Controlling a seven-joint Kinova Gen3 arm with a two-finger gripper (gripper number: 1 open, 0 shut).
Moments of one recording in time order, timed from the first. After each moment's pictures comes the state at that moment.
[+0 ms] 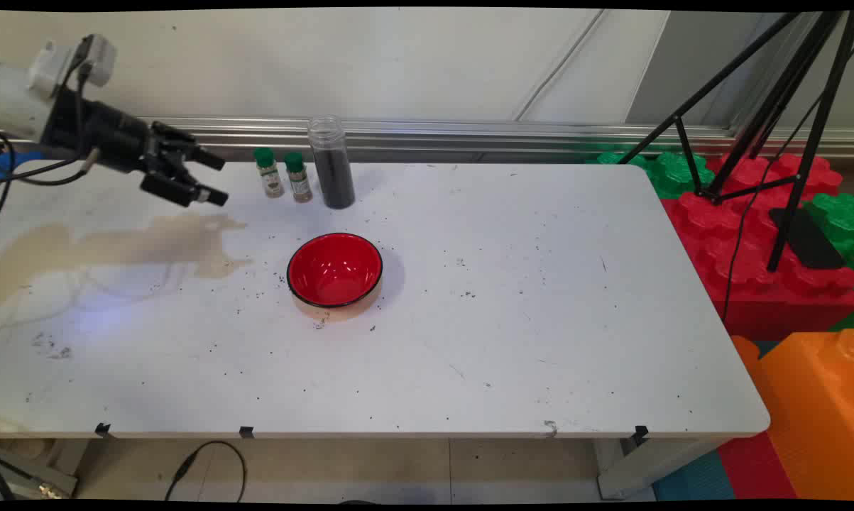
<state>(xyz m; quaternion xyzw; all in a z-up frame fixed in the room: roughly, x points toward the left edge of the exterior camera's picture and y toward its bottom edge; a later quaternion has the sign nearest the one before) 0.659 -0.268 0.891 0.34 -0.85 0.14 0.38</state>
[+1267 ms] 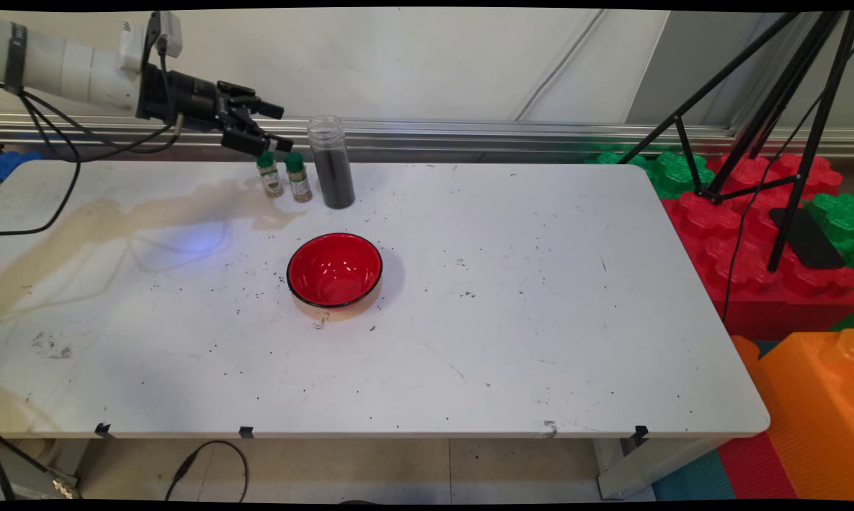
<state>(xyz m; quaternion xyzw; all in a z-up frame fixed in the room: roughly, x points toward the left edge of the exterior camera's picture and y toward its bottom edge) 0.653 -0.366 0.864 0.31 -0.81 0.22 0.45</state>
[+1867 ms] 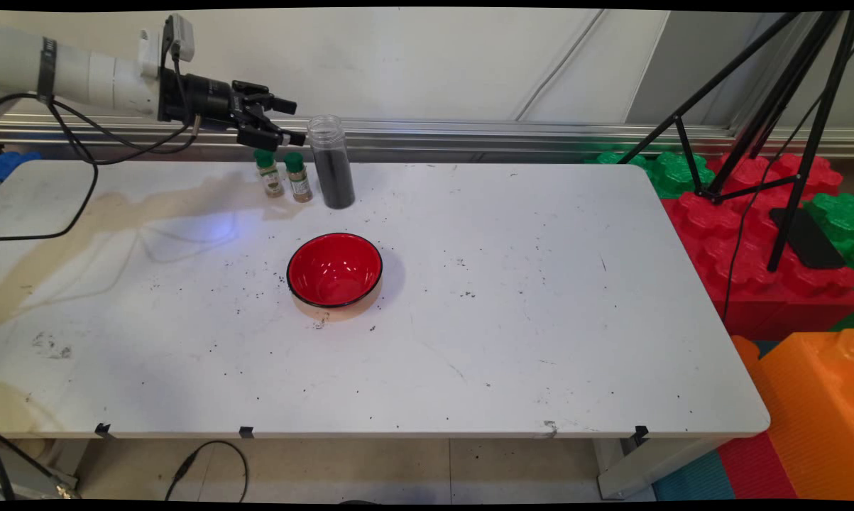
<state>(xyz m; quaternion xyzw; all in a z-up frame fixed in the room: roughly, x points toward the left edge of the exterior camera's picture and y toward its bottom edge) 0.663 -0.395 0.837 0.29 -0.80 0.23 0.48</state>
